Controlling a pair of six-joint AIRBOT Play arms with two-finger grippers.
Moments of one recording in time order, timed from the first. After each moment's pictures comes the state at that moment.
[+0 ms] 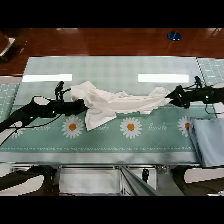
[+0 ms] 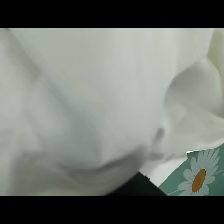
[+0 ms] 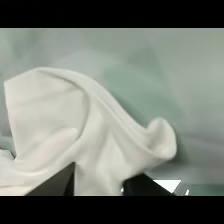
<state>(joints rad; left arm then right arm) -0.13 -1.34 0.66 0.52 -0.69 -1.17 -0.37 -1.65 1.07 -0.79 1.08 1.35</state>
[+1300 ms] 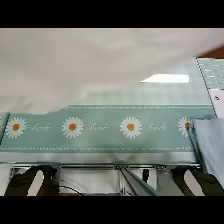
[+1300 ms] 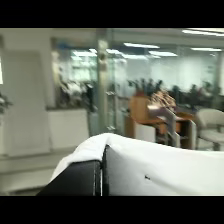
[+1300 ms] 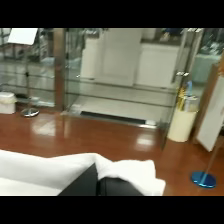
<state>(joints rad) 0.21 -0.54 1.60 0.83 -0.74 -1.19 -0.26 -0.75 2.04 -1.16 1.28 1.40</state>
